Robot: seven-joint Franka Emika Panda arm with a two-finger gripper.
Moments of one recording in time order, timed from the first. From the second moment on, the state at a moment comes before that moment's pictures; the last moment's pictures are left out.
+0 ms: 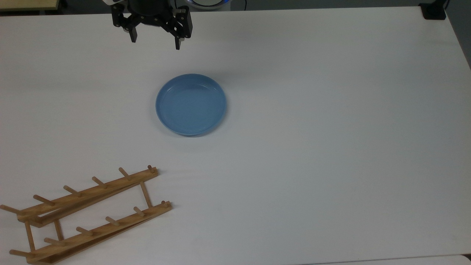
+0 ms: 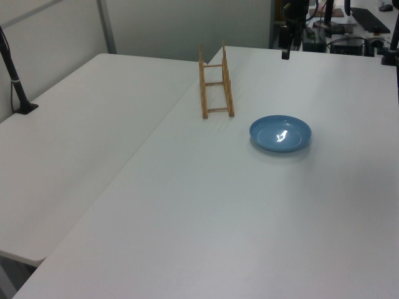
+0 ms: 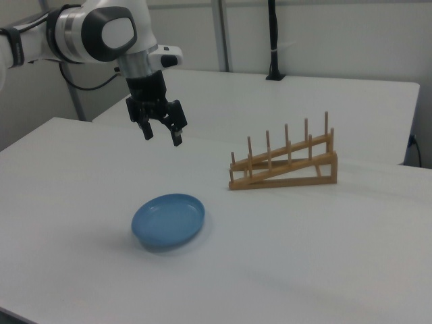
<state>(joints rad) -0.03 0.08 -0.03 -1.62 -0.09 1.73 0.05</state>
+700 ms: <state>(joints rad) -0.02 0.11 -0.03 -1.63 -0.09 1.73 0.05</state>
